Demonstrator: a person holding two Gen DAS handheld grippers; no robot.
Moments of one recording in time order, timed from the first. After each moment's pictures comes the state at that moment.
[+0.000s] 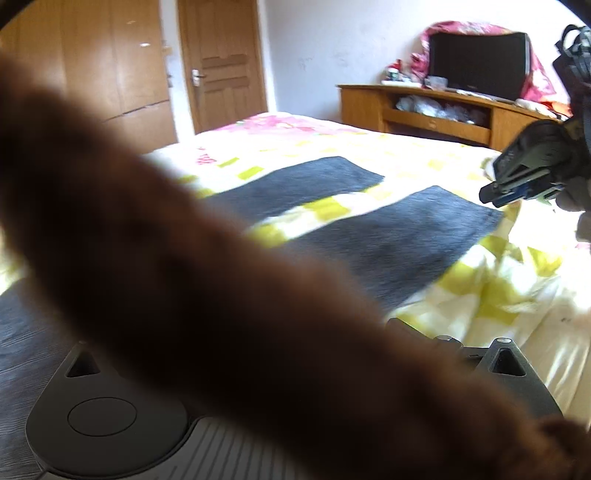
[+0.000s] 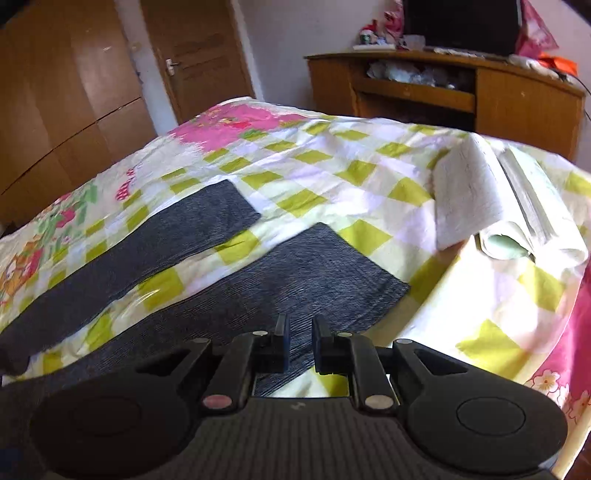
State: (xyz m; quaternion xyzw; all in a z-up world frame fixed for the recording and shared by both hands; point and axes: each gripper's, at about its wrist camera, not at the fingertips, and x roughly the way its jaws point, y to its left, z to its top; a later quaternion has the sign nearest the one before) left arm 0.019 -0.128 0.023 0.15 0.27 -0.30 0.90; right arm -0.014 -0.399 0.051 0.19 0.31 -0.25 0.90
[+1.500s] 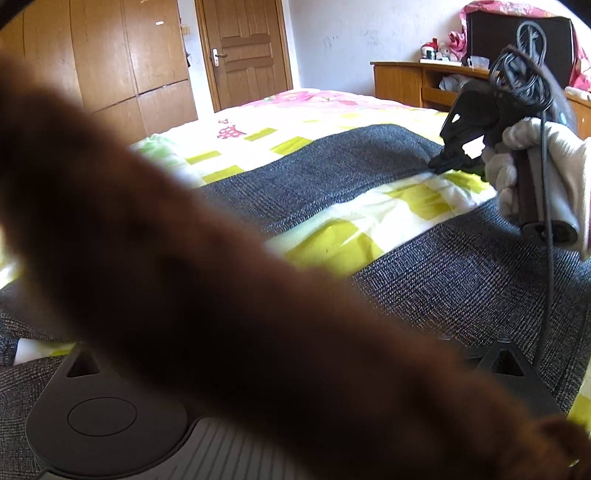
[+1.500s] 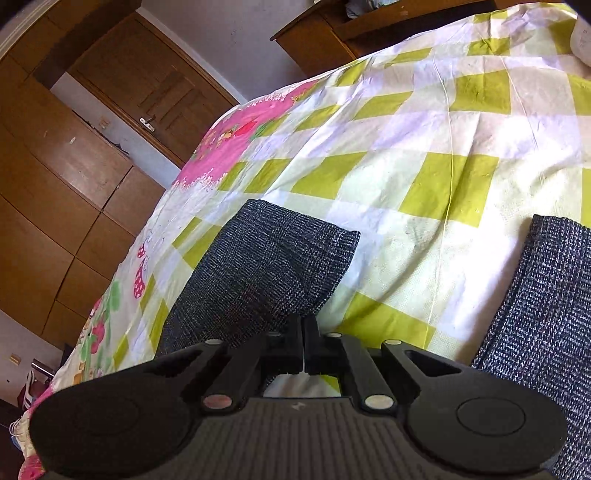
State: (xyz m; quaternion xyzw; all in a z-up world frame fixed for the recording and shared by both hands) left arm 0.146 -0.180 -0.037 0.16 0.30 -0.27 0.90; right arm 0.194 -0.492 -0.036 0.43 0.22 -0.22 0.84
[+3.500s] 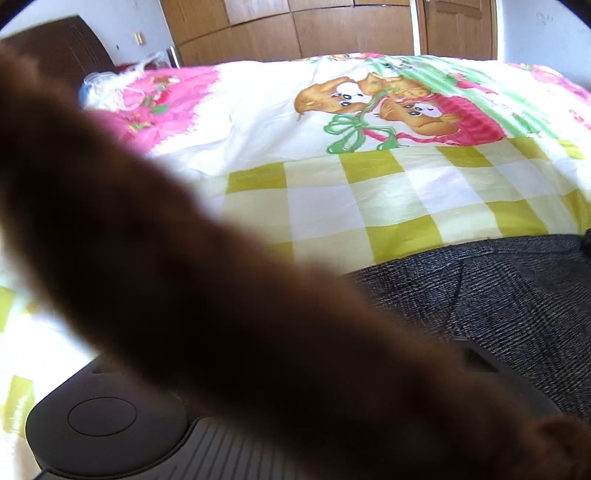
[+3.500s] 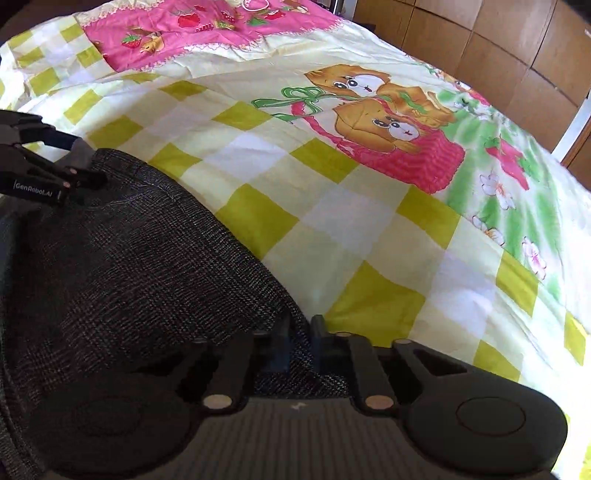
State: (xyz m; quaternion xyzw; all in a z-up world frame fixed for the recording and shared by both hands) left arm 0.381 0.201 -0.006 0.12 0.41 0.00 0.91; right arm 0.404 -0.043 -0.005 -0.23 0.41 0.23 0.85
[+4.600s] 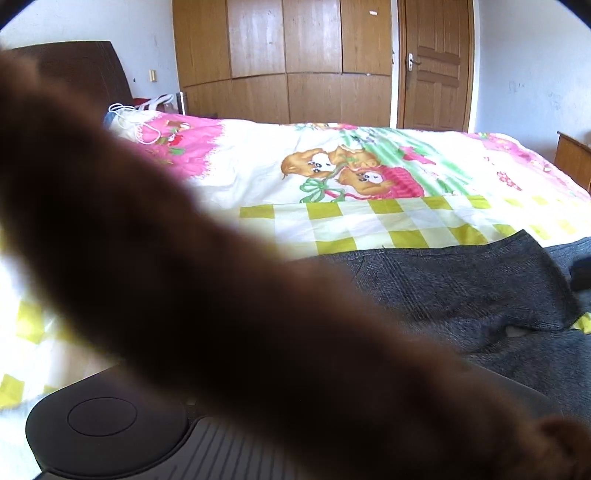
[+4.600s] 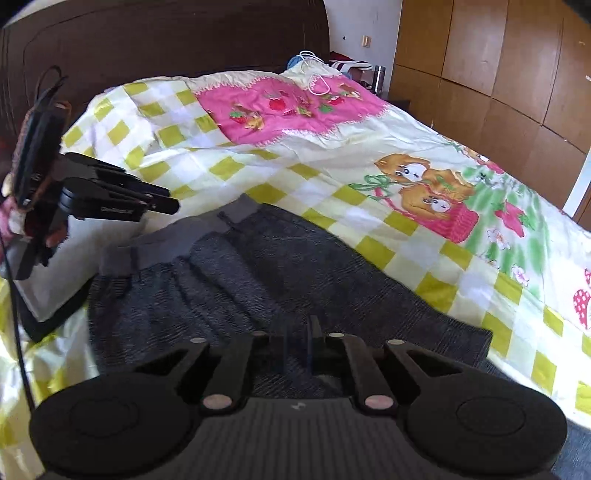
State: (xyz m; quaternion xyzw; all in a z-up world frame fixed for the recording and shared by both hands) left arm 0.233 0.218 0.073 0.05 0.33 -0.05 0.94; right arm 0.226 -0.051 0.089 -0.18 0.32 0.31 0.88
